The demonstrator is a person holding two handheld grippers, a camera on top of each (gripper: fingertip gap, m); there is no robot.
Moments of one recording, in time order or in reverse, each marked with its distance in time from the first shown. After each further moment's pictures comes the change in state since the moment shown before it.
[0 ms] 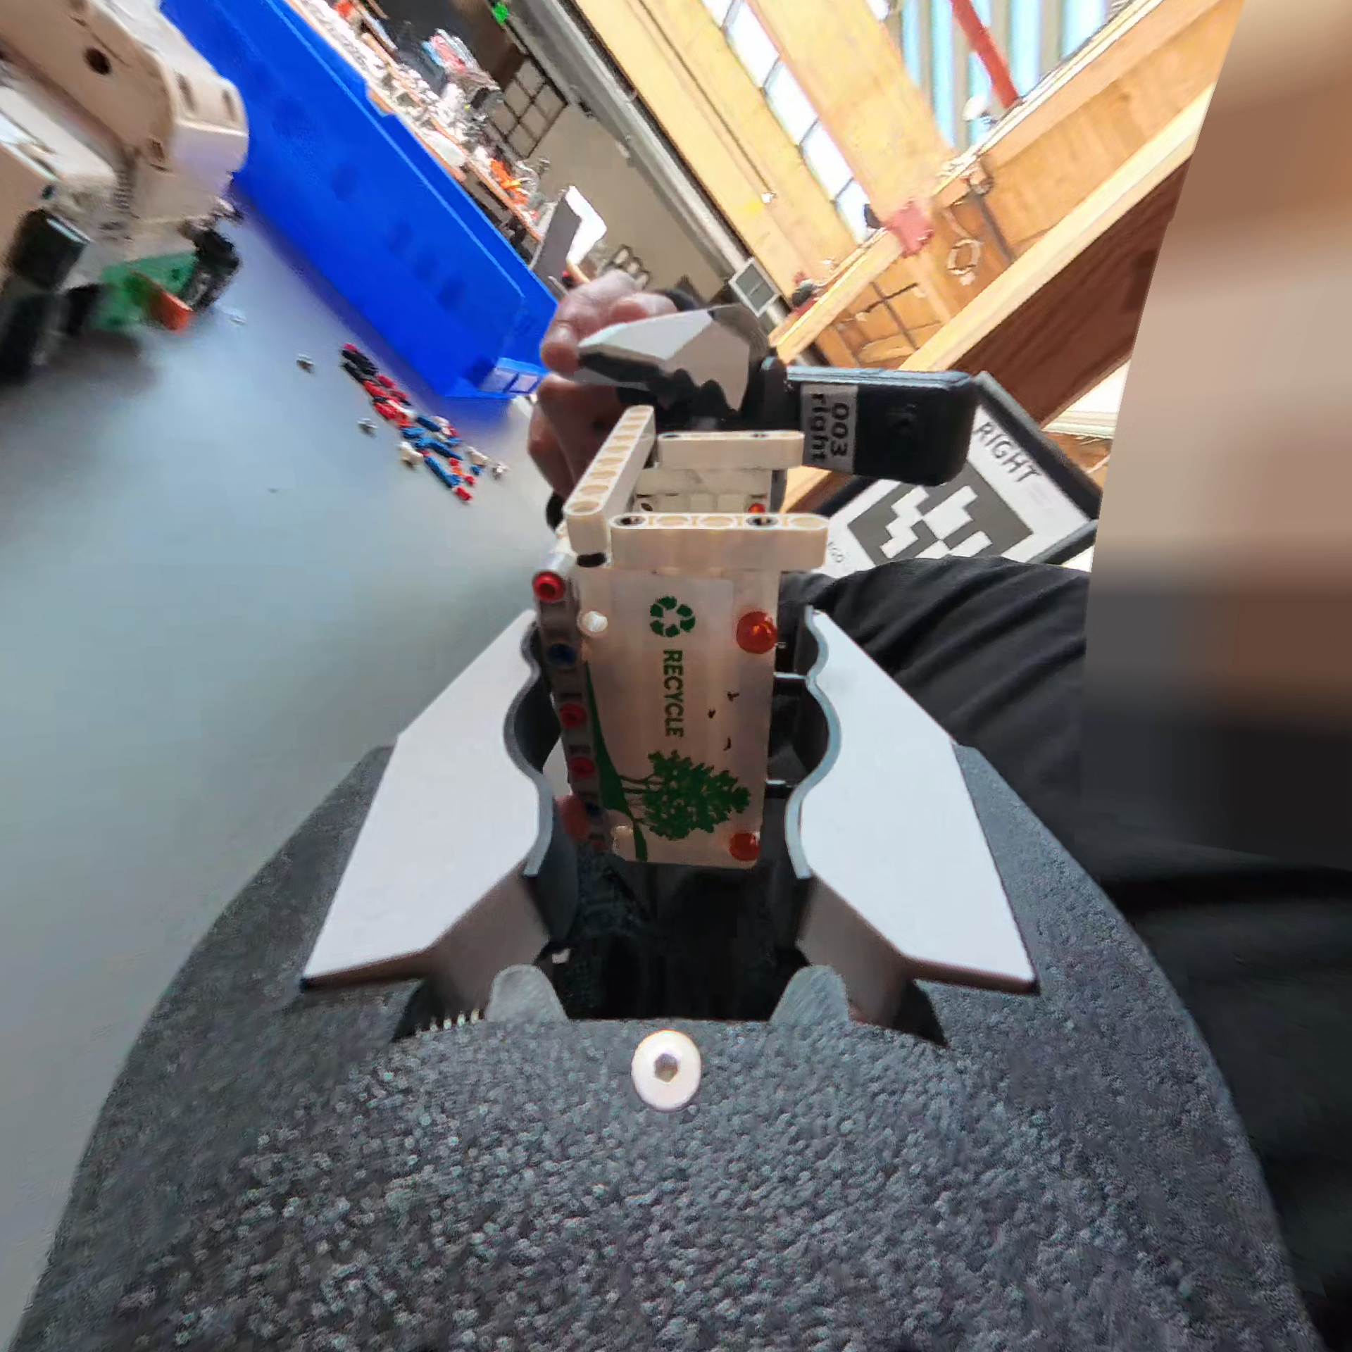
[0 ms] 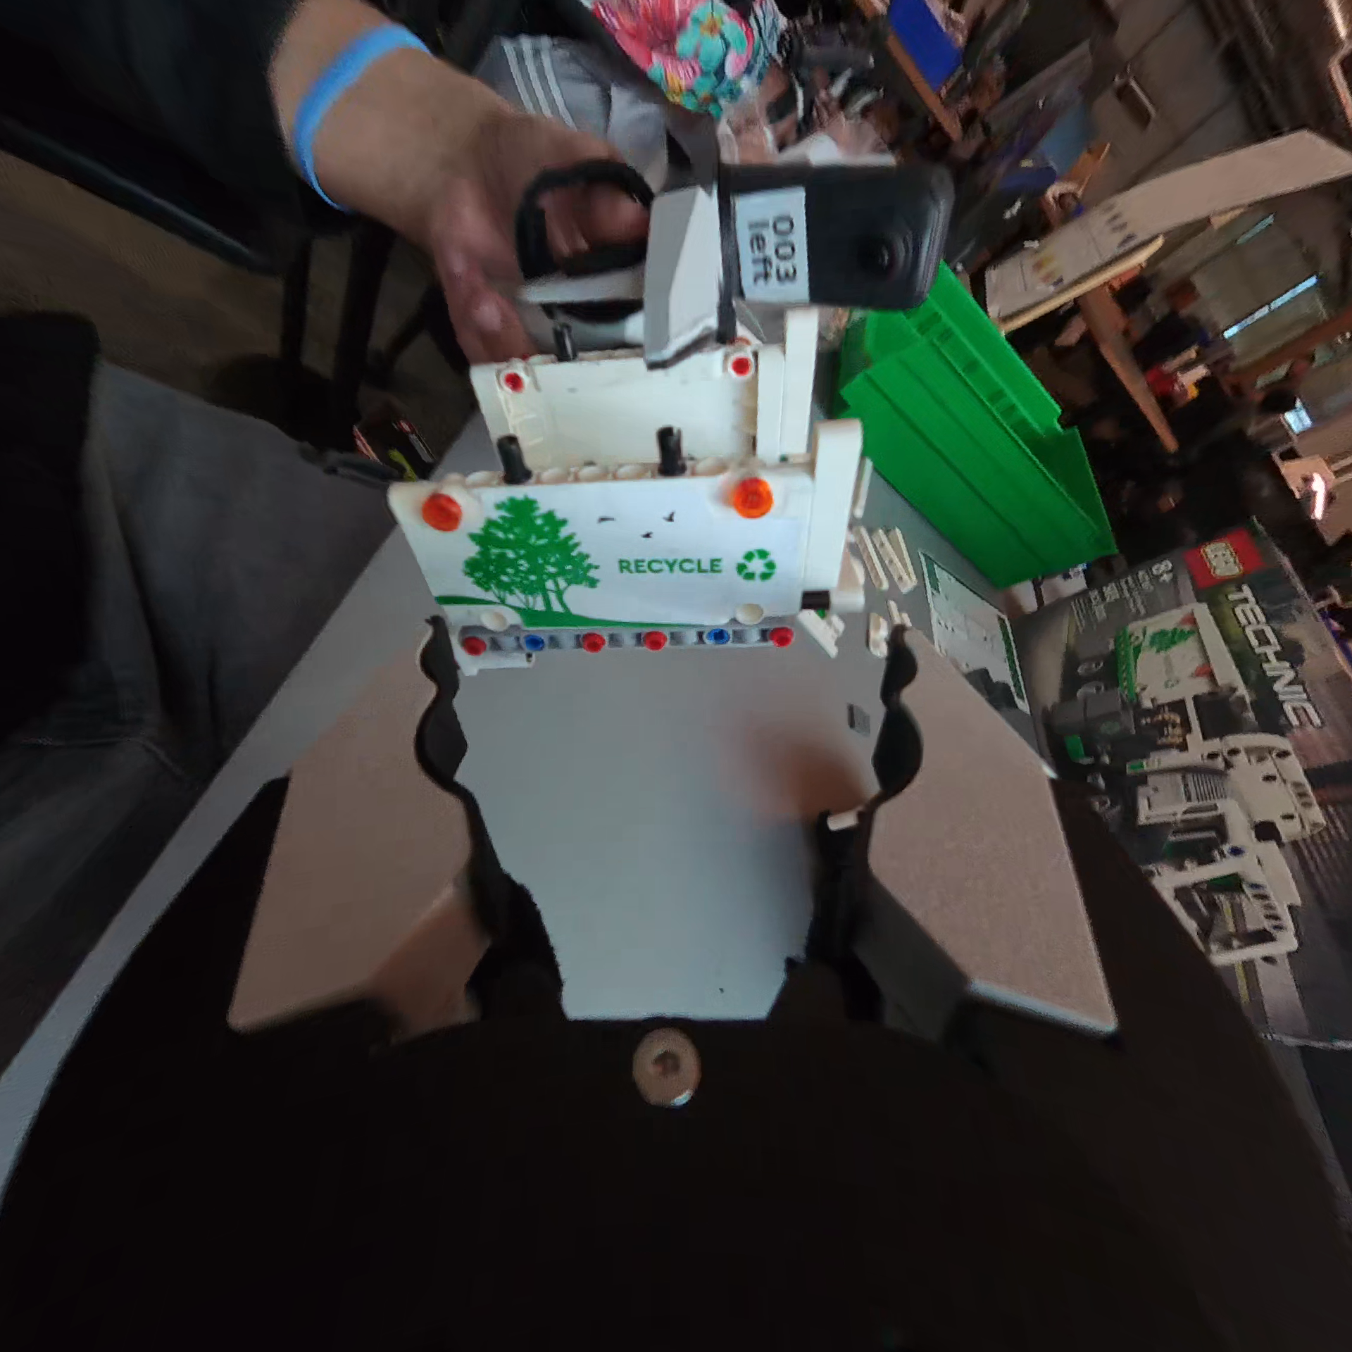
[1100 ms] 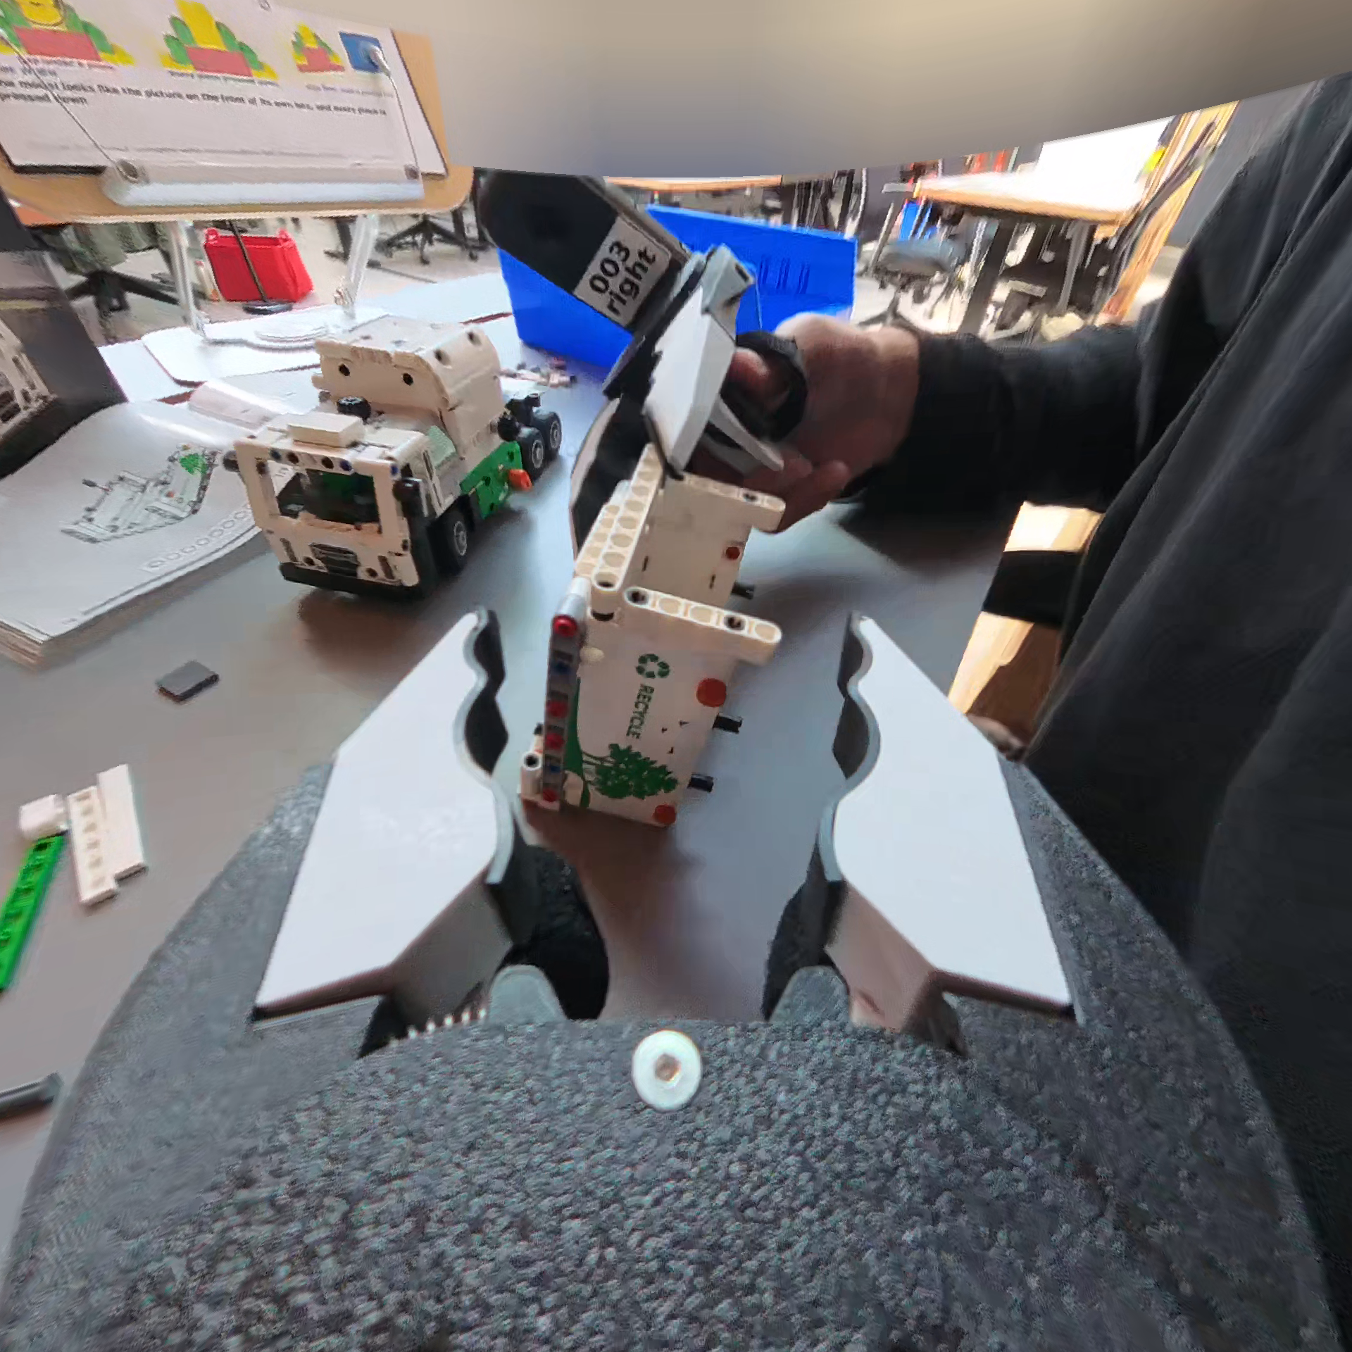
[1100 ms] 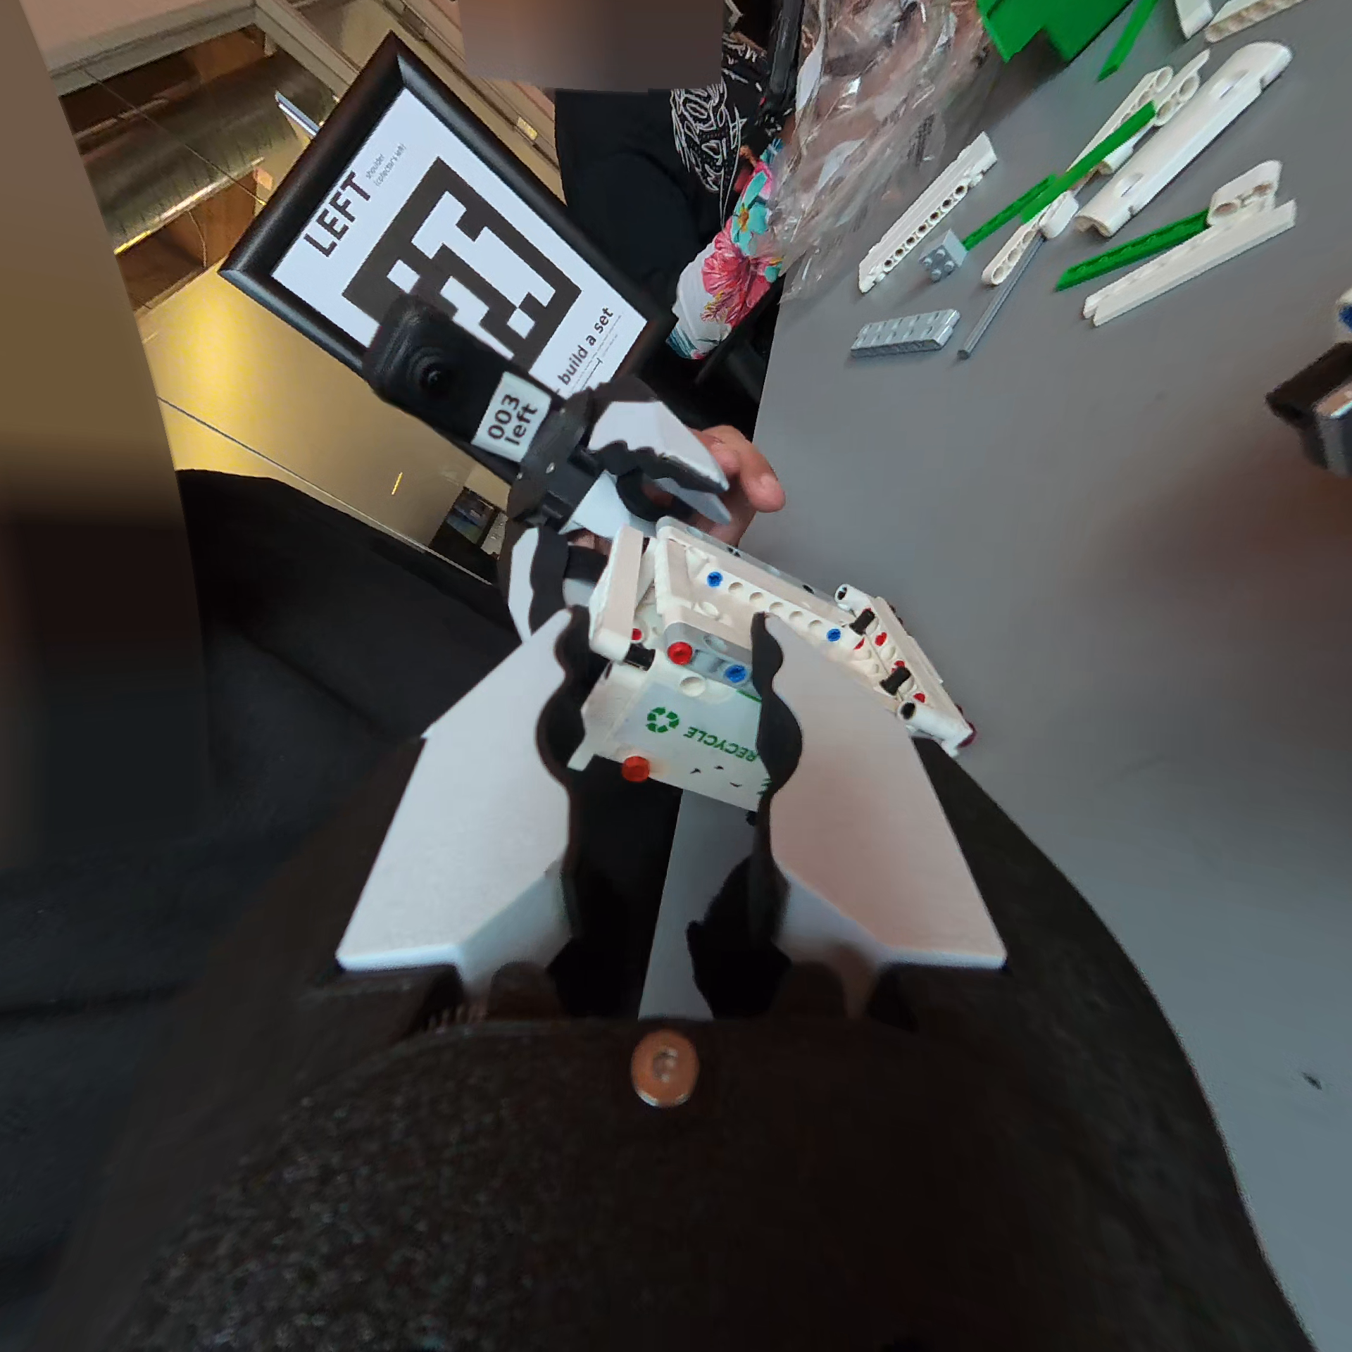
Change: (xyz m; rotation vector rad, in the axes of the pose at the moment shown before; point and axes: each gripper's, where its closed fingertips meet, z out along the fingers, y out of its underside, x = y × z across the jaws) left arm -0.033 0.007 -0.013 -0.075 -0.539 0.739; right arm 0.021 0.024 0.019 0.274 -0.590 1.417
